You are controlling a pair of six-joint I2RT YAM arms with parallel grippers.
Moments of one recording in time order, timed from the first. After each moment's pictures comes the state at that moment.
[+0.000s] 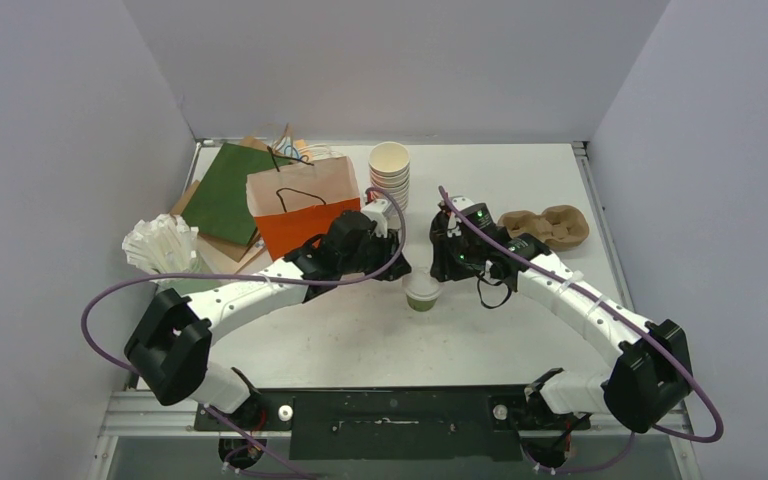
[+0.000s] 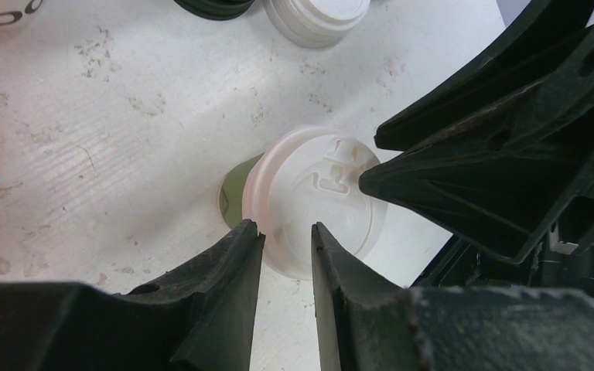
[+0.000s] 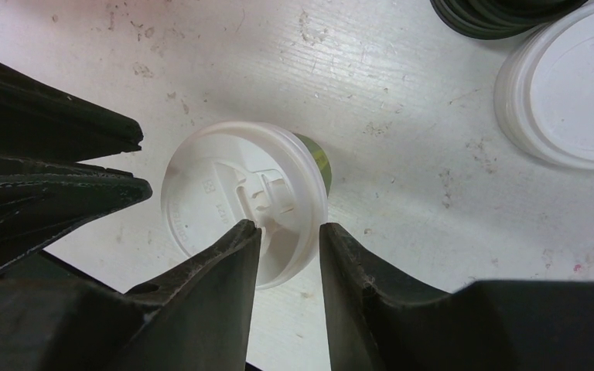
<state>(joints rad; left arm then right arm) -0.79 1.47 0.98 -0.06 0.15 -0.55 0.58 1.29 1.00 -0.59 -0.09 0.31</state>
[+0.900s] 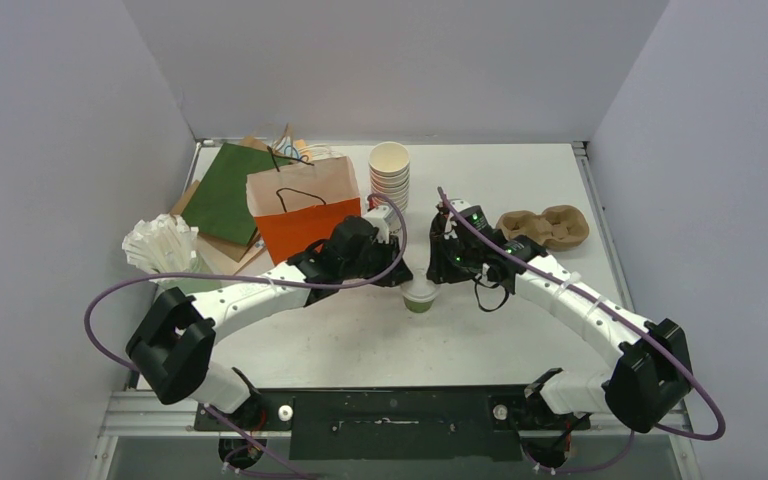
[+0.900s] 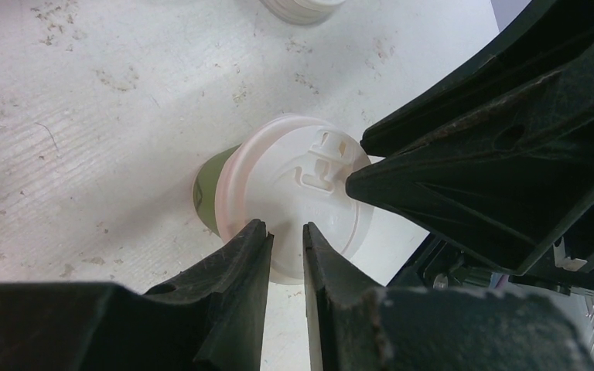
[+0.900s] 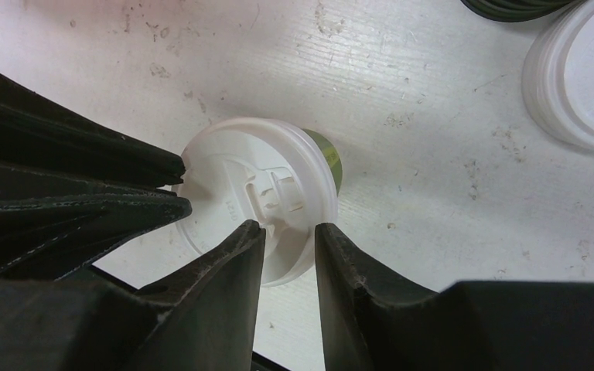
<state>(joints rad) -0.81 1.47 0.94 -0.03 0.19 -0.61 0.62 1.29 1.00 -0.59 -0.08 0.39</state>
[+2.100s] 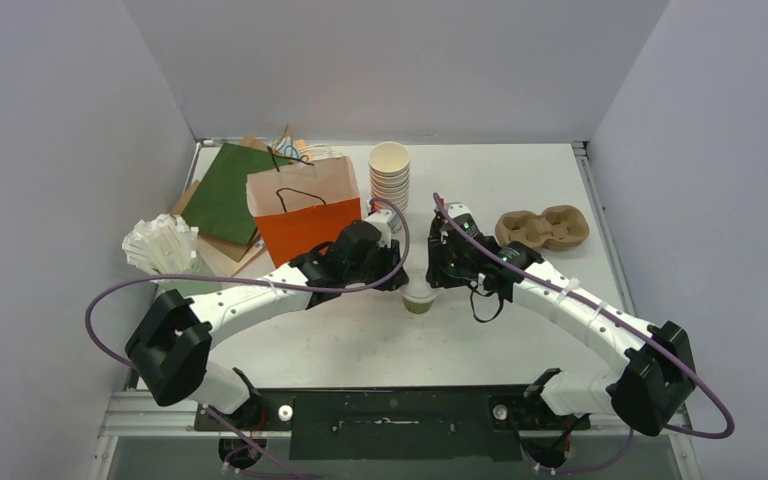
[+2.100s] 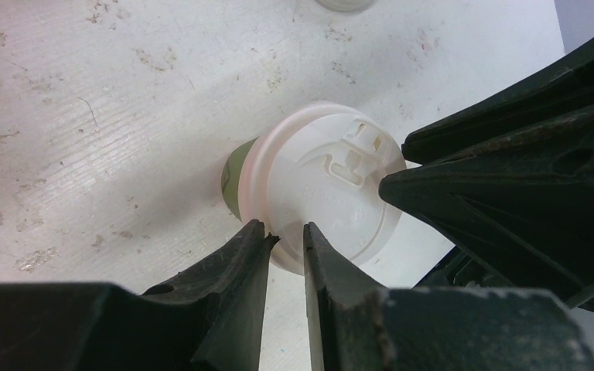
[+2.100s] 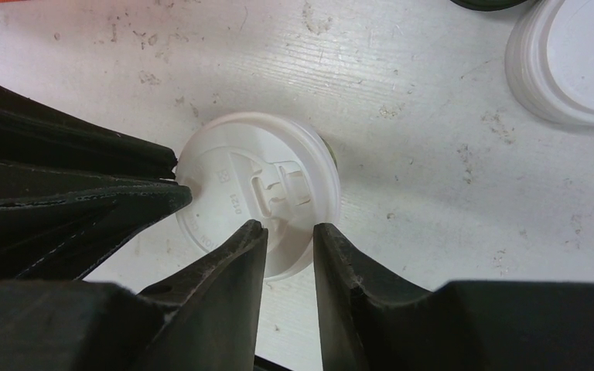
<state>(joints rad) -0.86 1.46 0.96 -0.13 0.06 -0.59 0.70 1.27 1.00 -0.62 0.06 0.47</state>
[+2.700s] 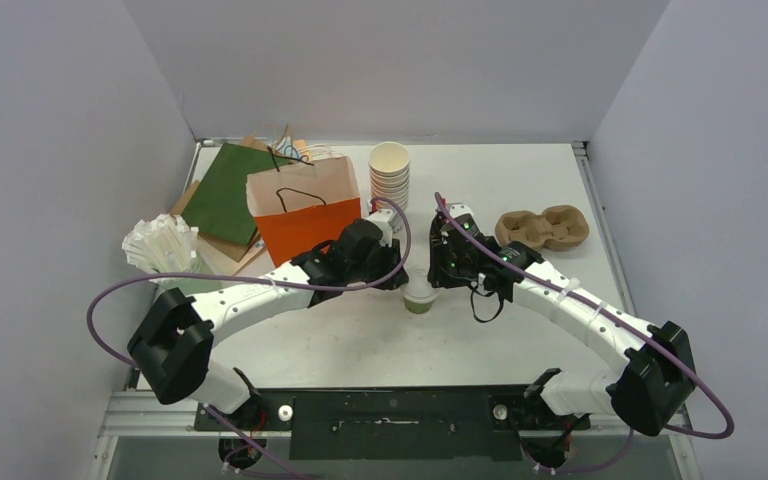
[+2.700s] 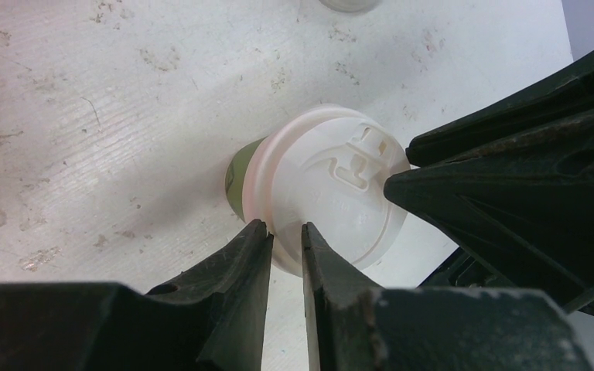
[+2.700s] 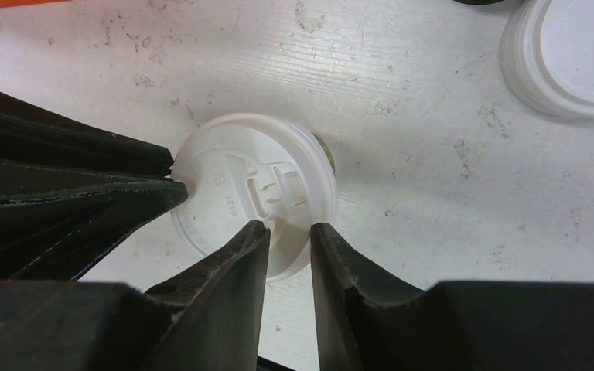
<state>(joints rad) -0.86 1.48 0.98 -0.15 0.05 -0.59 0.70 1.27 1.00 -0.62 0.07 0.49</state>
